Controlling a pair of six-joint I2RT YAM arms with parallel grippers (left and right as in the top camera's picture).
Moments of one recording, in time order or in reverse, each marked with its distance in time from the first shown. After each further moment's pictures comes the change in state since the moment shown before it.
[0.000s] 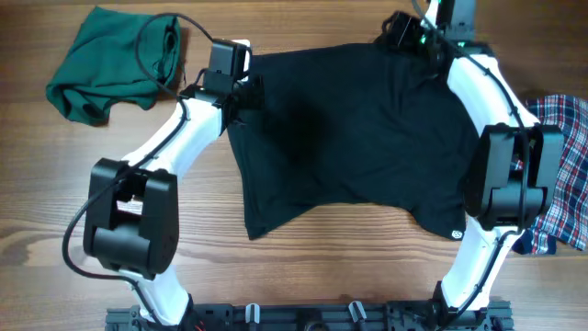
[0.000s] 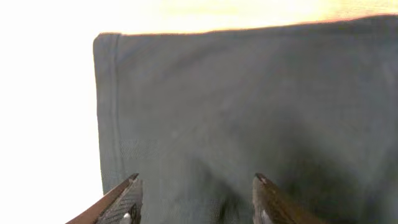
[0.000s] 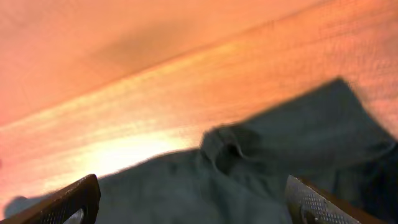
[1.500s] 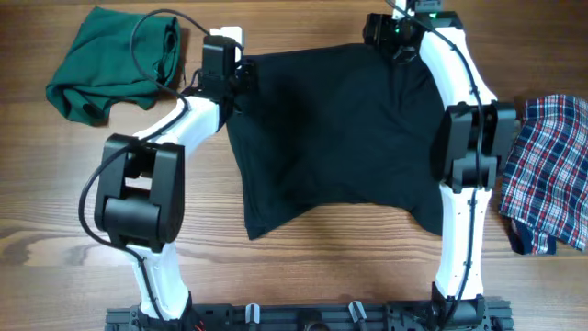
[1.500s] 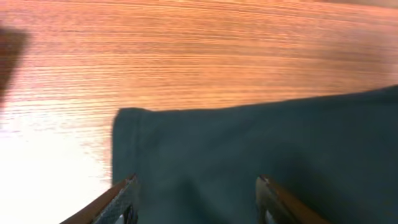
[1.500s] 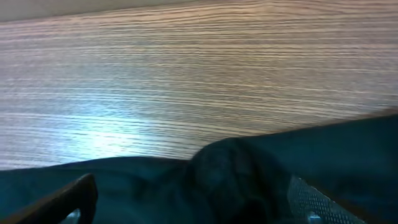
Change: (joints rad) left arm 0.065 0.148 0.001 0.336 0.000 0.039; right arm 0.071 0.377 0.524 -0.369 0.090 -0.257
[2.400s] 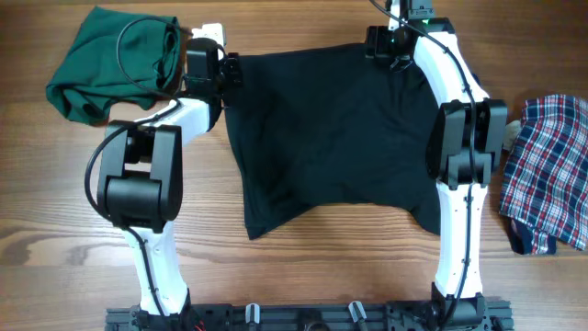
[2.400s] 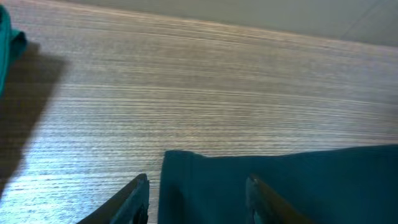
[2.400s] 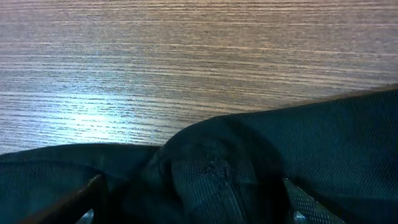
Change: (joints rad) left arm 0.074 0.117 0.000 0.240 0.021 0.000; right arm 0.002 0.054 0.000 -0.025 0.042 -0.018
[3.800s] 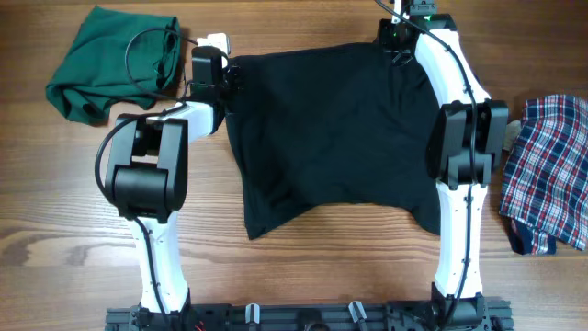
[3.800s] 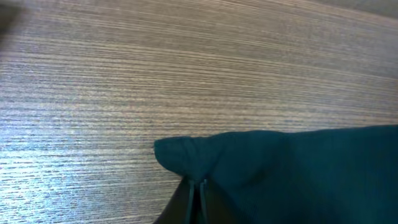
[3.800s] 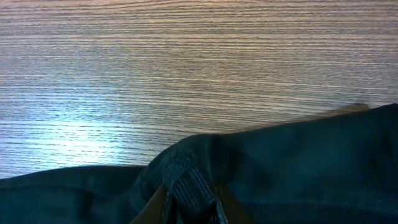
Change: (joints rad) left arm 0.000 0.079 0.004 0.030 0.036 -0.035; right arm 0.000 0.000 0.037 0.014 0.070 0.000
